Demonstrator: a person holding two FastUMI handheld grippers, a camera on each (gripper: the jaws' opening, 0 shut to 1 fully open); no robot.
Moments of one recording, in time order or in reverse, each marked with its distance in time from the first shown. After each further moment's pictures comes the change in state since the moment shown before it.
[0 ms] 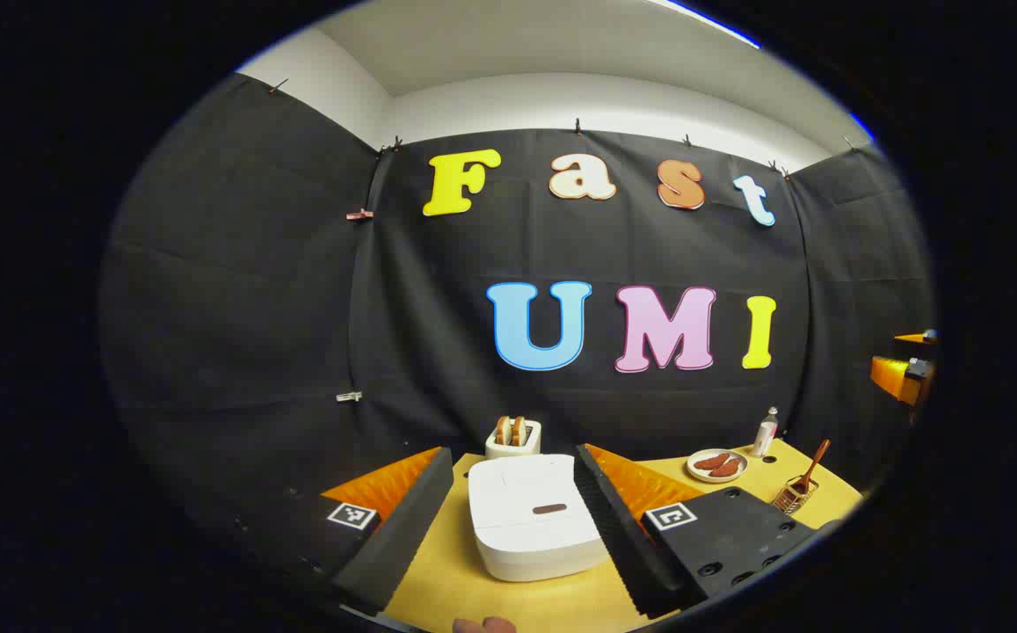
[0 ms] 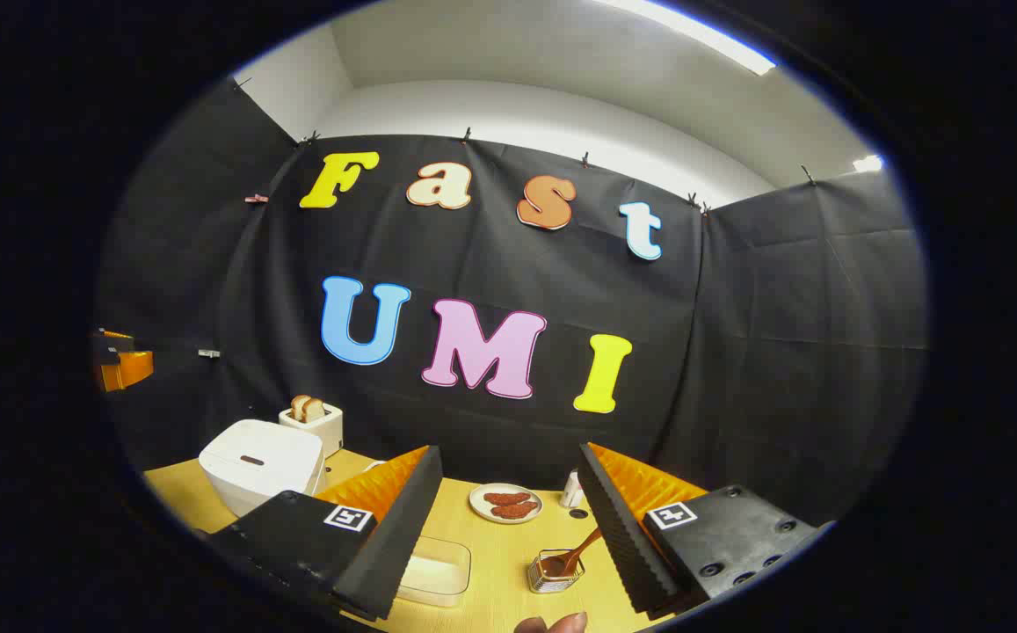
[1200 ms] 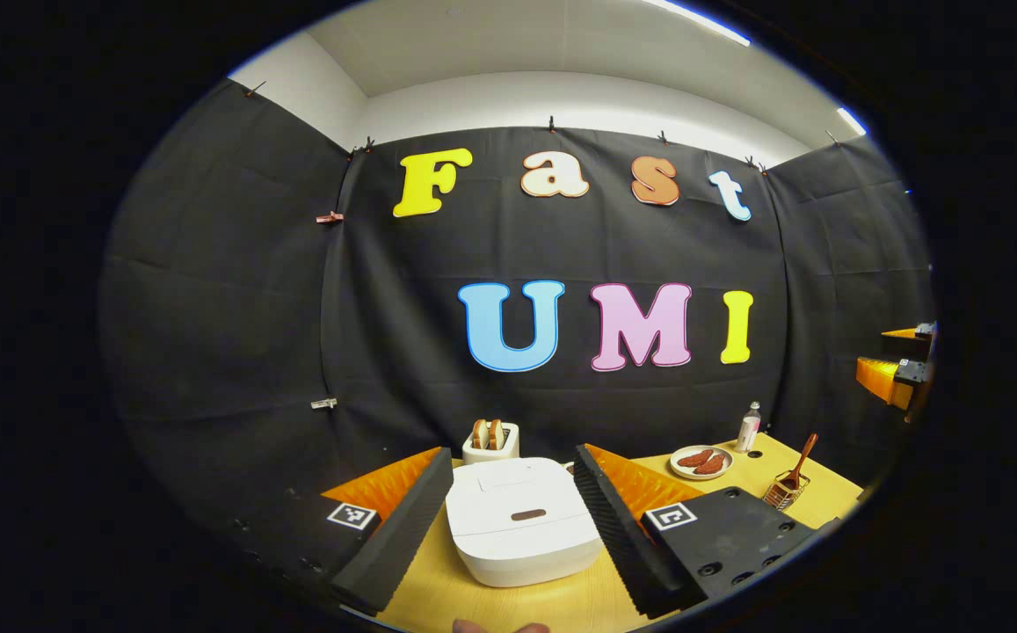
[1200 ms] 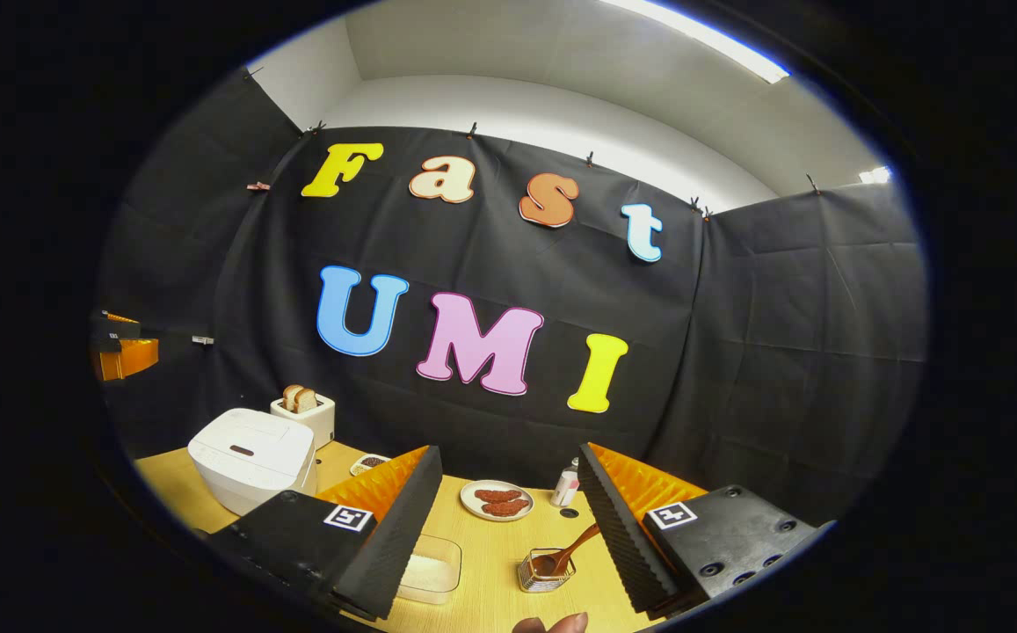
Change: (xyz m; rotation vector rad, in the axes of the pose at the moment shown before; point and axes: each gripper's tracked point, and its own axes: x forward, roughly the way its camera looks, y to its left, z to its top) left arm 0.012 -0.016 -0.003 0.032 0.006 -0.071; right arm 0.002 0.001 -0.006 -0.041 0.008 -0.012
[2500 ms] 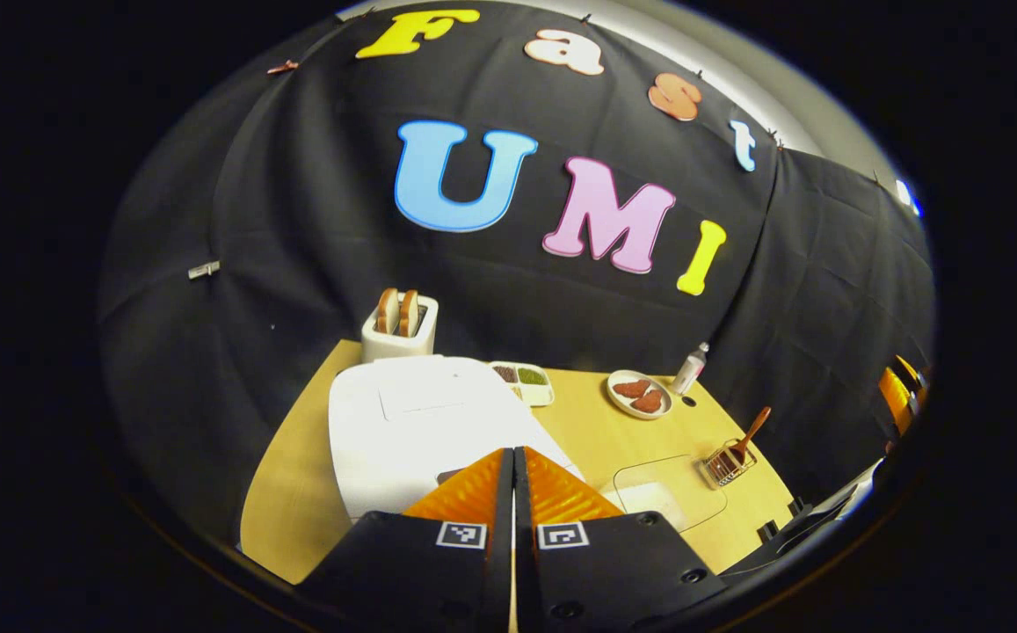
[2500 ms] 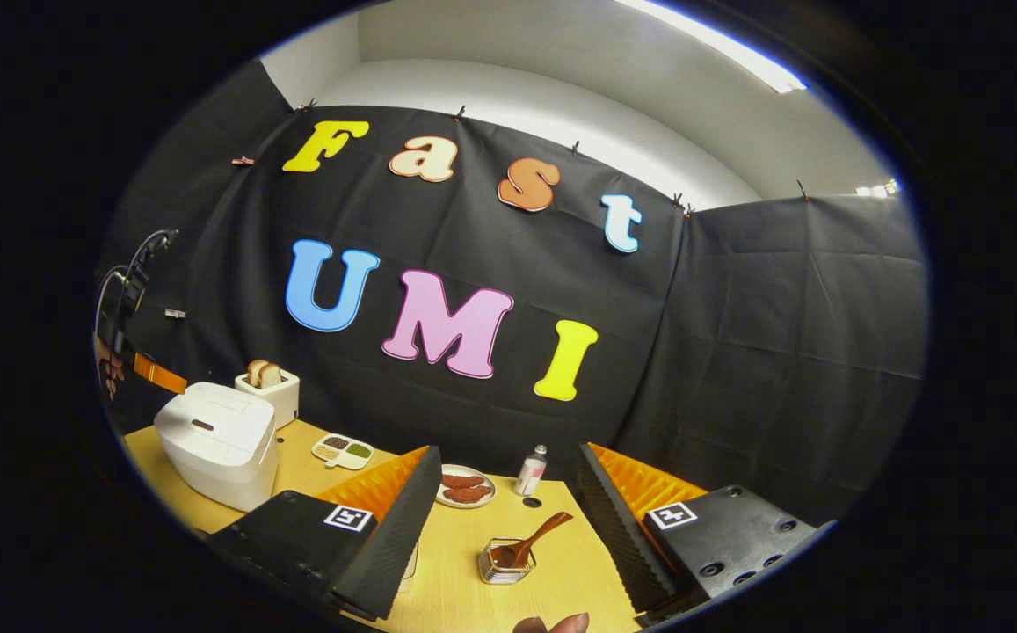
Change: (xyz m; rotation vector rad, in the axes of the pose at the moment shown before) left arm 0.154 -0.021 -0.146 -0.207 0.507 -0.301; right arm 0.008 -0.043 -0.023 -0.064 0.054 -0.099
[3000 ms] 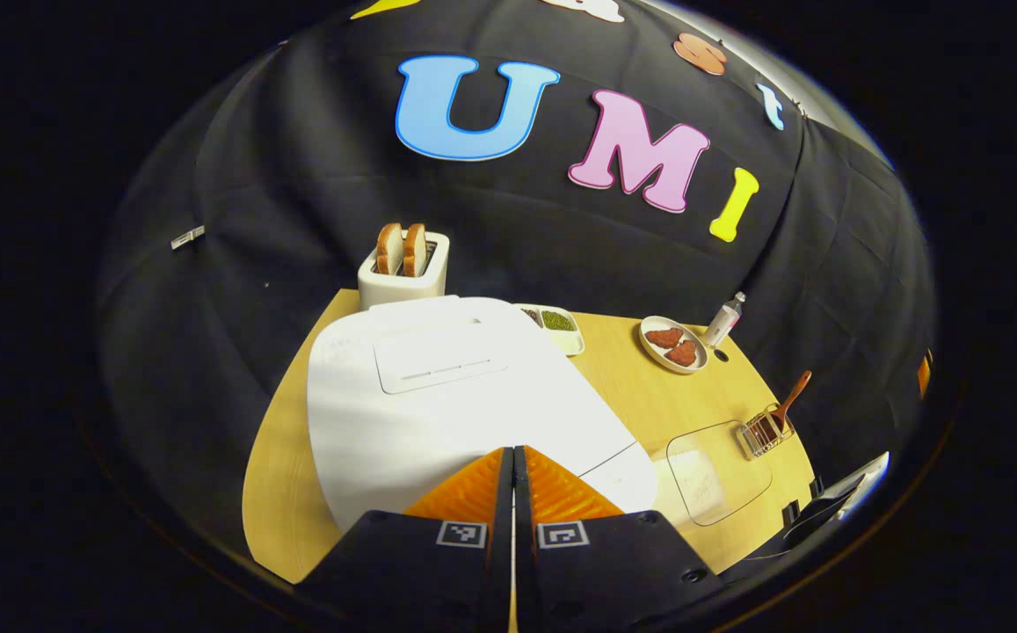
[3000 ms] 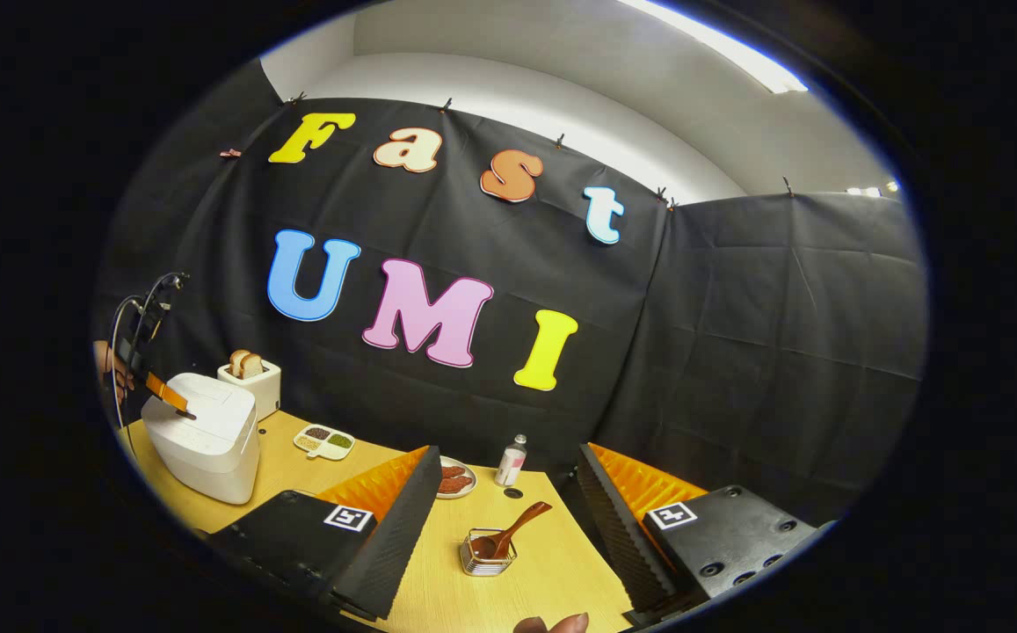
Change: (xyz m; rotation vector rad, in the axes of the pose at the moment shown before) left arm 0.062 0.028 -0.040 0.007 0.180 0.029; right arm -0.004 -0.016 -0.011 -0.003 0.030 -0.054
